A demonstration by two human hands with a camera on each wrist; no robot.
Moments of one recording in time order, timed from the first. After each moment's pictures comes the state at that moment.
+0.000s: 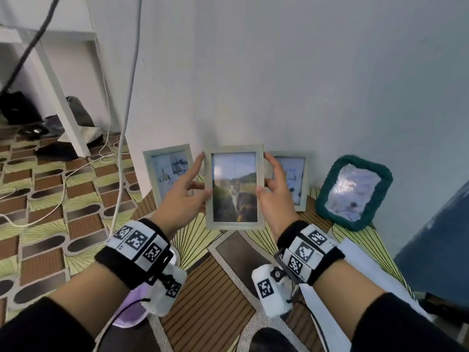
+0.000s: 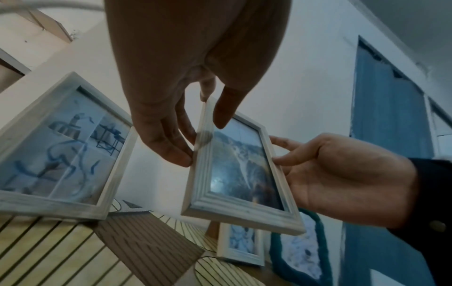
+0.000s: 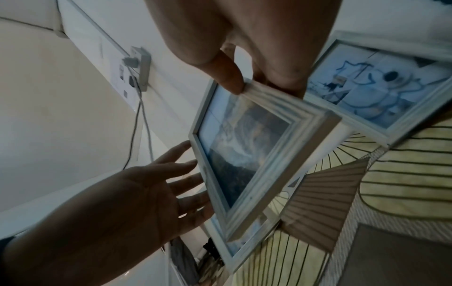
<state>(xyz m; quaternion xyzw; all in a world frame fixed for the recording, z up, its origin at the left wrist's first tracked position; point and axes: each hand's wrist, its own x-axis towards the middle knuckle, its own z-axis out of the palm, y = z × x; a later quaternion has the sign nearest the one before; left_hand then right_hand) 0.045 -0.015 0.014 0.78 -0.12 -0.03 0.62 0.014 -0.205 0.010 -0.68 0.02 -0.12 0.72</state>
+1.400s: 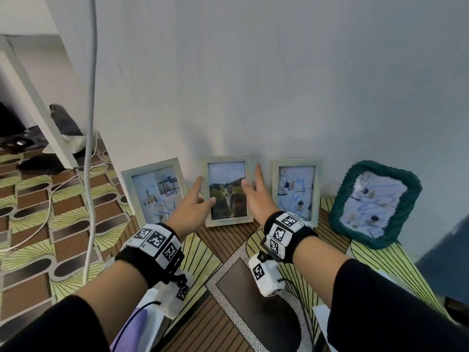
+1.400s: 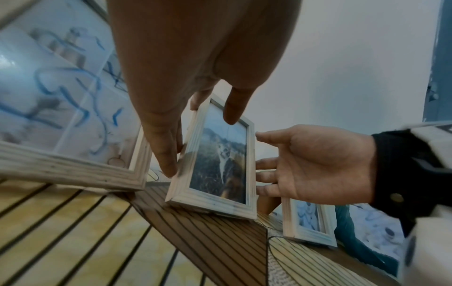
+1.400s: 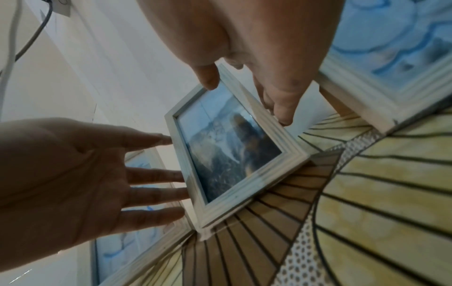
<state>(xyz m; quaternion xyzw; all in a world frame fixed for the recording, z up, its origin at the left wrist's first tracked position) 0.157 -0.046 -0.038 0.82 -0.05 -0.10 0.56 0.145 -0.217 -0.040 -0.79 0.08 -0.07 0.60</state>
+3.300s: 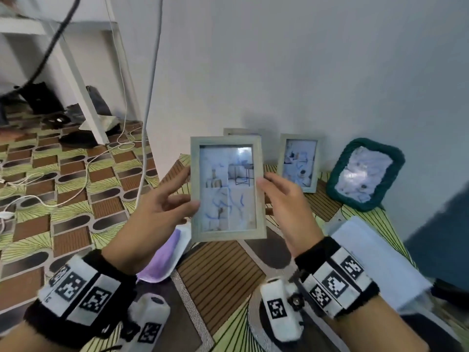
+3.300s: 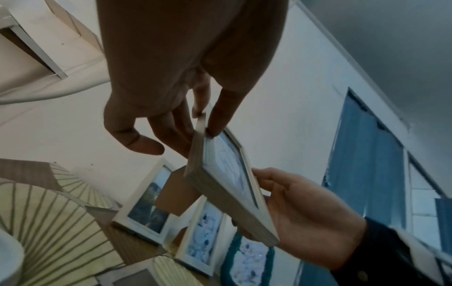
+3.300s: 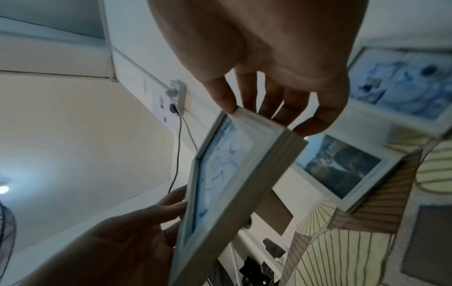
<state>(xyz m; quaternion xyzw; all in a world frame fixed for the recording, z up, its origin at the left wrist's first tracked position) -0.061 0.046 0.026 0.74 -0.12 -0.05 0.66 -0.069 -0.181 0.023 -0.72 0.02 -0.07 0.69</state>
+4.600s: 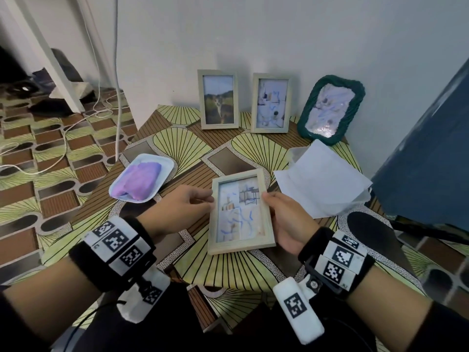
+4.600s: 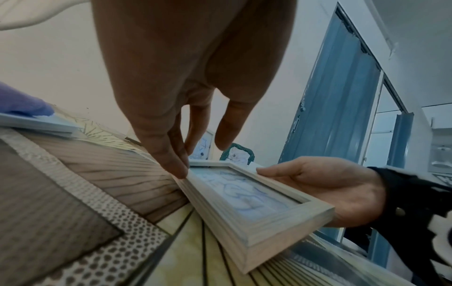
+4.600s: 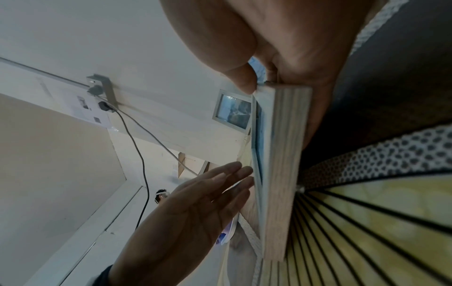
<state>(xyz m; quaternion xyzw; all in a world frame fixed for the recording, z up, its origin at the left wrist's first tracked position) -0.146 0.001 -0.050 0.83 -0.18 -0.22 0.48 -0.198 -0.212 -0.068 -0.55 0.21 0.08 0.80</state>
